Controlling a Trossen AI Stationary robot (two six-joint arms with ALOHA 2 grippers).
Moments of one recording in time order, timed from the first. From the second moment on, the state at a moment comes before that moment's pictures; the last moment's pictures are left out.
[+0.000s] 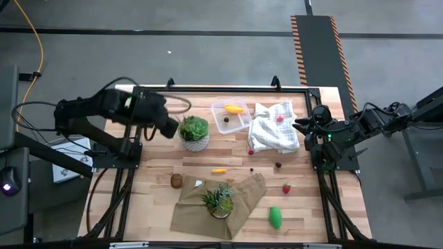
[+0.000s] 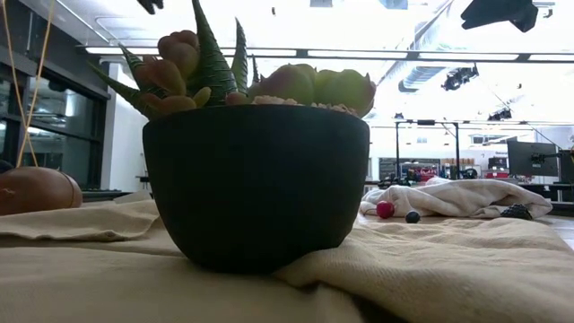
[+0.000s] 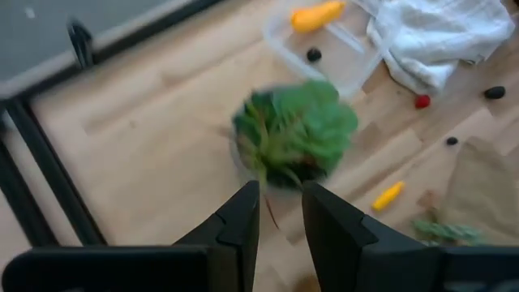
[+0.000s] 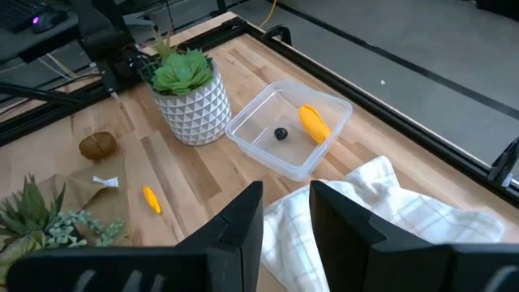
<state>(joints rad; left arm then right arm) 0.03 1.28 1.64 -1.57 -0.43 -1.03 0.39 0.65 0.97 -1.01 0.72 0.69</state>
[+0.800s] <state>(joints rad) -0.17 1.37 1.58 -1.57 -0.25 -1.65 0.38 0.65 0.97 -1.01 0.72 0.66</state>
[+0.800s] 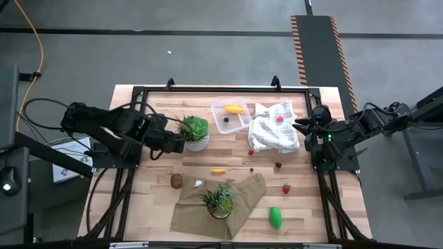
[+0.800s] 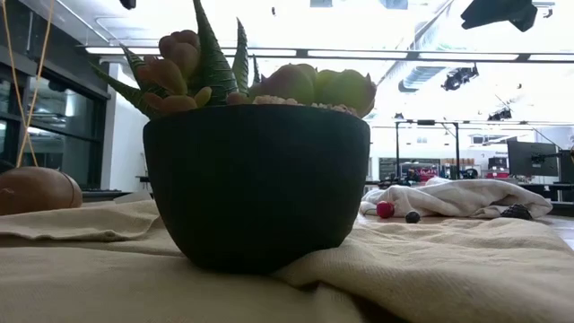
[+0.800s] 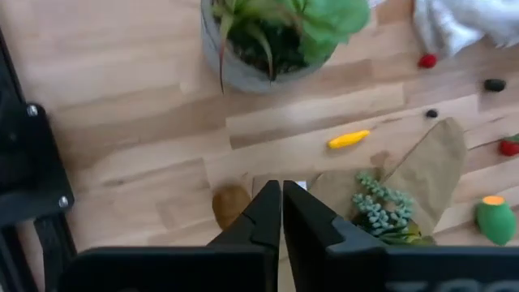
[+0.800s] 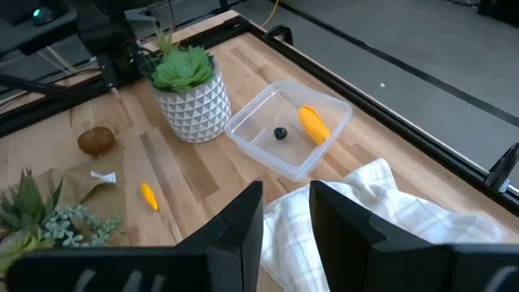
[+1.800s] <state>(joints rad) -0.30 1.66 1.58 -1.57 -0.12 -2.03 0.38 0.62 0.97 -1.01 0.56 0.43</state>
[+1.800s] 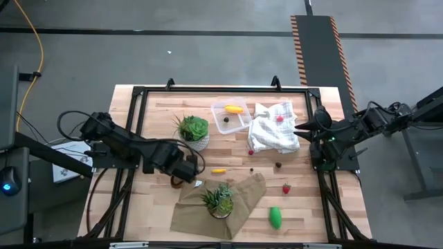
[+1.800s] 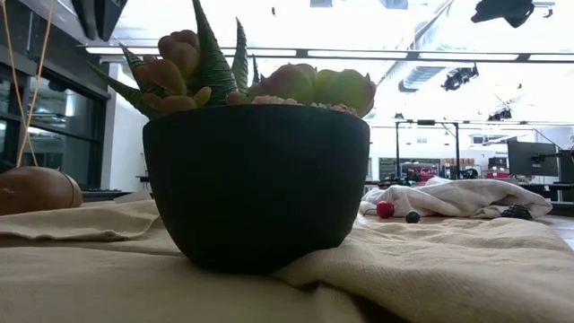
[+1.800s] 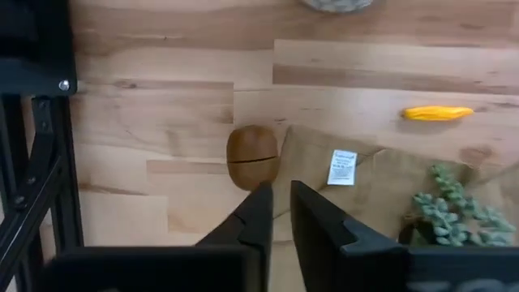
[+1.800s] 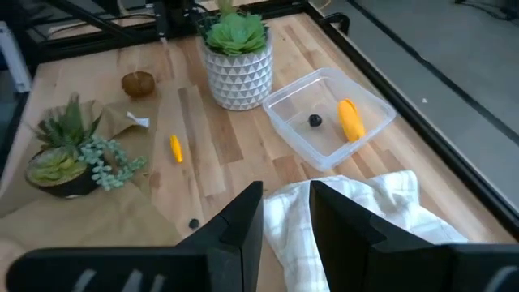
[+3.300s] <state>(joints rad) -0.34 1.71 1.27 -1.28 0.06 -2.23 0.38 0.57 0.97 -1.01 0.51 0.35</state>
